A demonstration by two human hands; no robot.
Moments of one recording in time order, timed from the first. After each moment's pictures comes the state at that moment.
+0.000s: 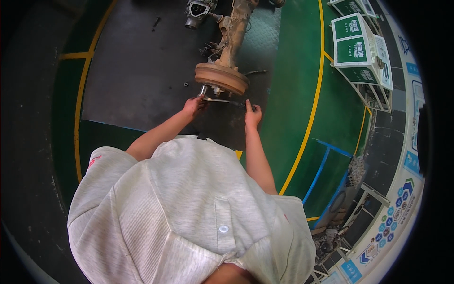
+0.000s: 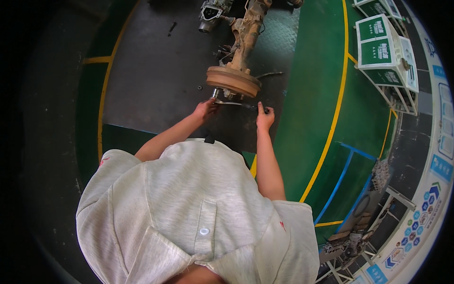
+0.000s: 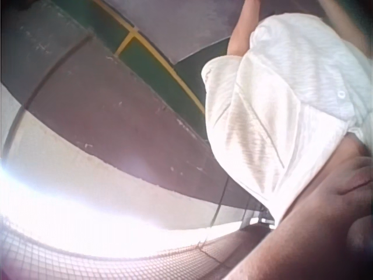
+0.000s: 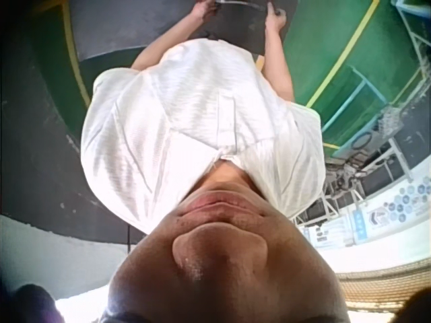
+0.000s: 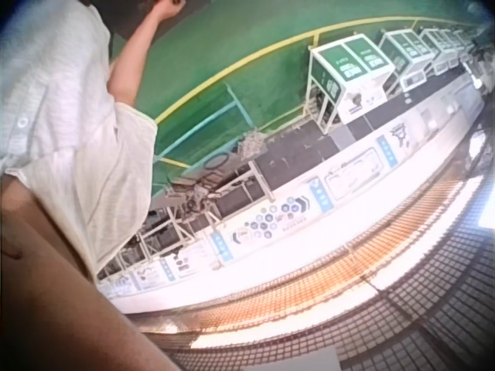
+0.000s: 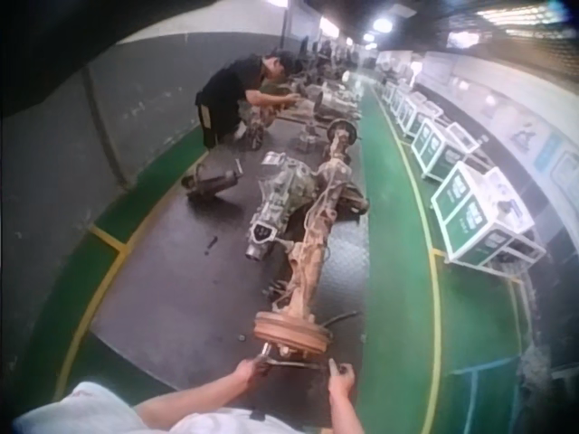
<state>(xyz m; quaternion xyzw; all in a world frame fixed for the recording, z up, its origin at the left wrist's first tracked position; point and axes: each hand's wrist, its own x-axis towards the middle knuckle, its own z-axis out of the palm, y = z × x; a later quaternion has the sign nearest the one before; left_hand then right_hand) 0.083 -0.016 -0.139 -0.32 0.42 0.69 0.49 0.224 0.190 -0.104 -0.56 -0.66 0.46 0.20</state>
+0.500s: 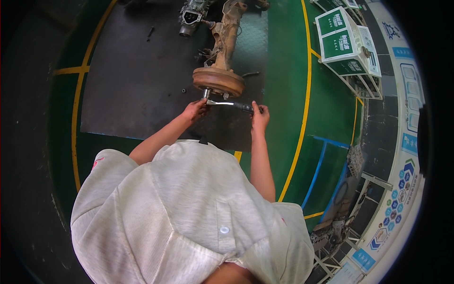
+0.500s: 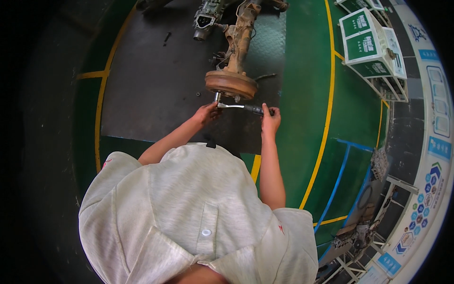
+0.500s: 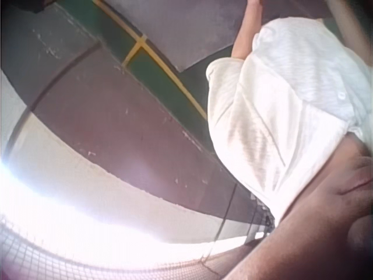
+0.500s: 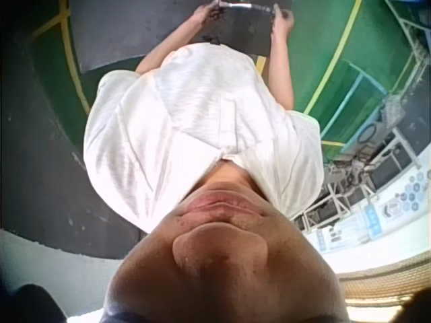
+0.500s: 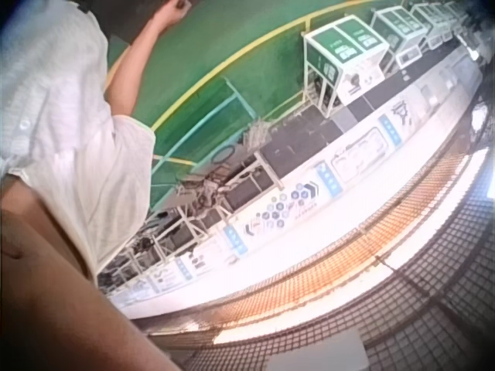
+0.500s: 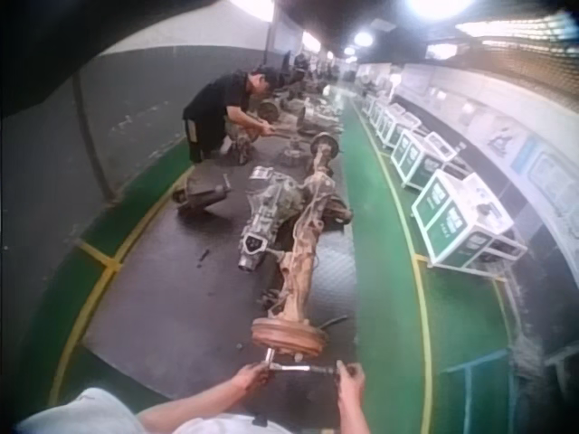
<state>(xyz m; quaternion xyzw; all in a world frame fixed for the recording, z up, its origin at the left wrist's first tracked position) 0.075 -0.027 -0.107 -0.12 0.43 0.69 0.57 0.223 0.168 -0.002 -0.56 -0.56 0.56 0.23</state>
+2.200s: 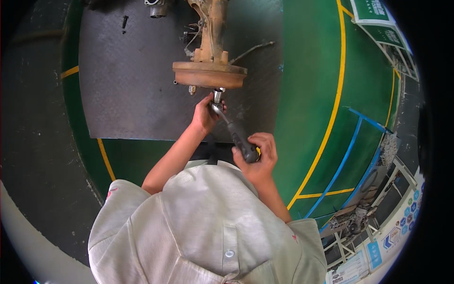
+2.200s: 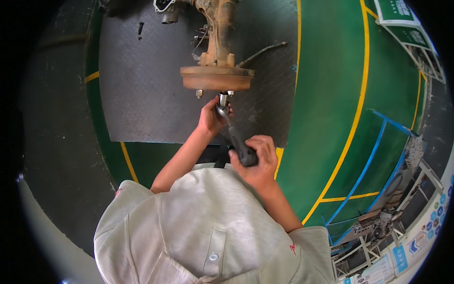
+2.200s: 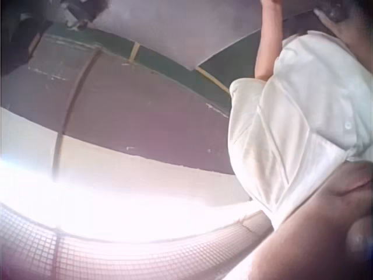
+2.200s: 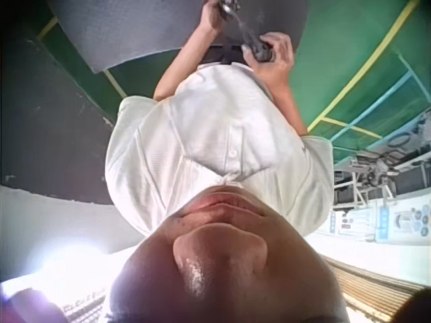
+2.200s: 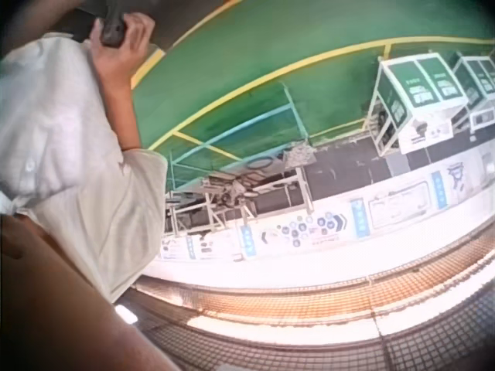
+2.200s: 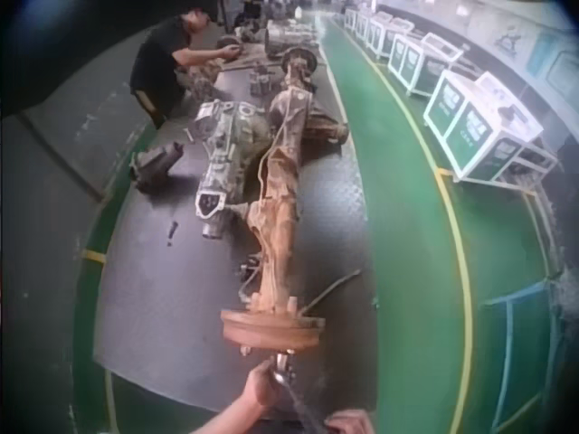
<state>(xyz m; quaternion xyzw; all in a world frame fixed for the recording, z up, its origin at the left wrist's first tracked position) 0.113 0.048 -0.091 -0.31 0.34 0.70 0.55 0.252 0.144 0.082 -0.27 -0.84 0.42 0.23</state>
